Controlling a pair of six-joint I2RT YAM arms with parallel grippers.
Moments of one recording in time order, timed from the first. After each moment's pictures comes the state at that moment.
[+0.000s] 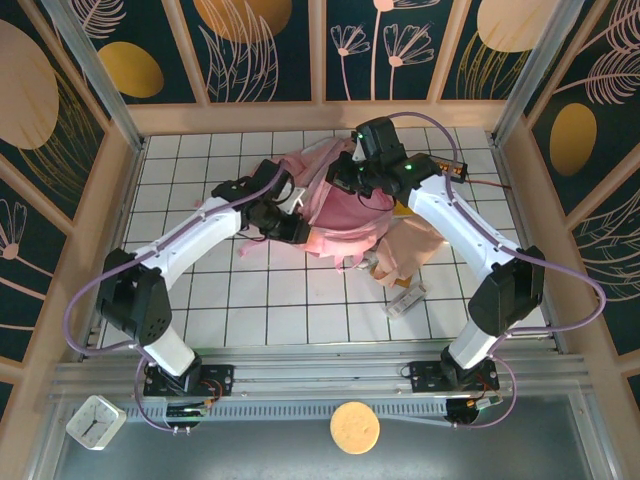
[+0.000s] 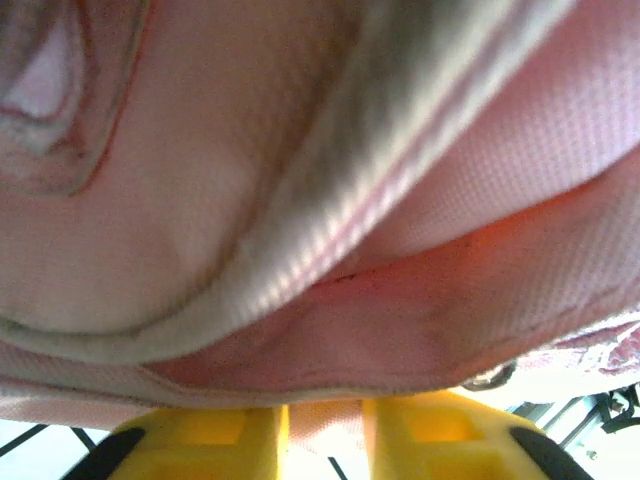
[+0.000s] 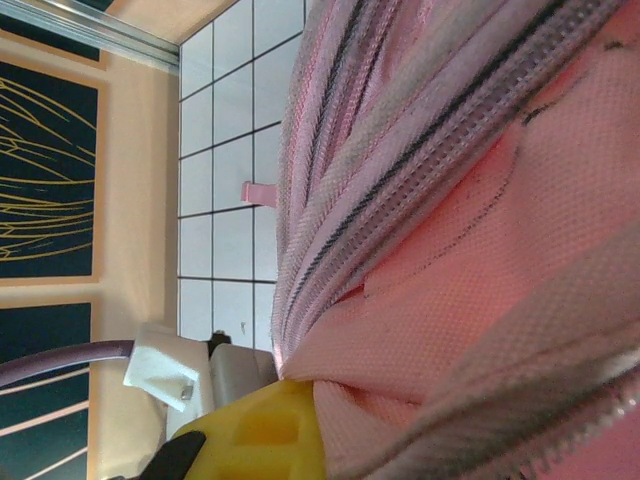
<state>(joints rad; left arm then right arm) -0.58 1.66 1.38 -0.83 0.37 -0.29 0.58 1.65 1.62 -0.67 -0.28 0.82</state>
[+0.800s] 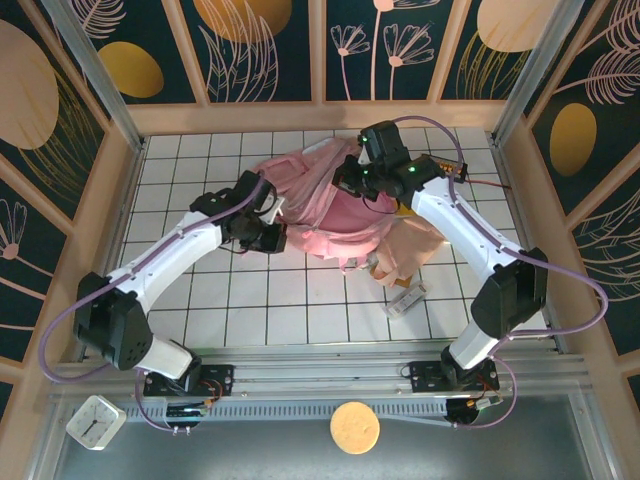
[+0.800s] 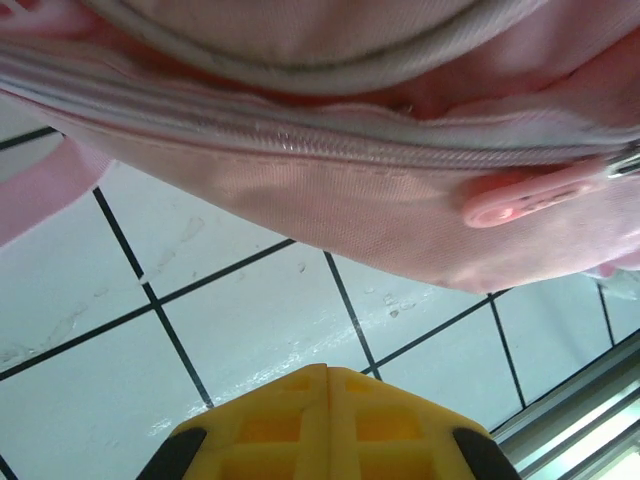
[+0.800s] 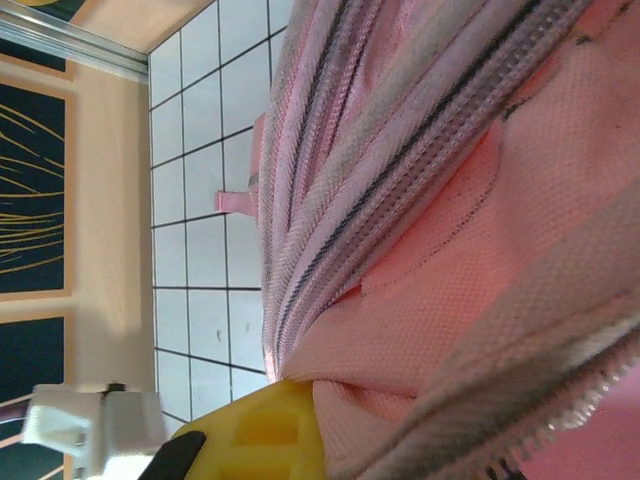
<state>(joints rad) -0.54 1.47 1.23 -0.88 0.27 -0.31 0.56 1.62 1.57 -0.67 -0.26 0.81</state>
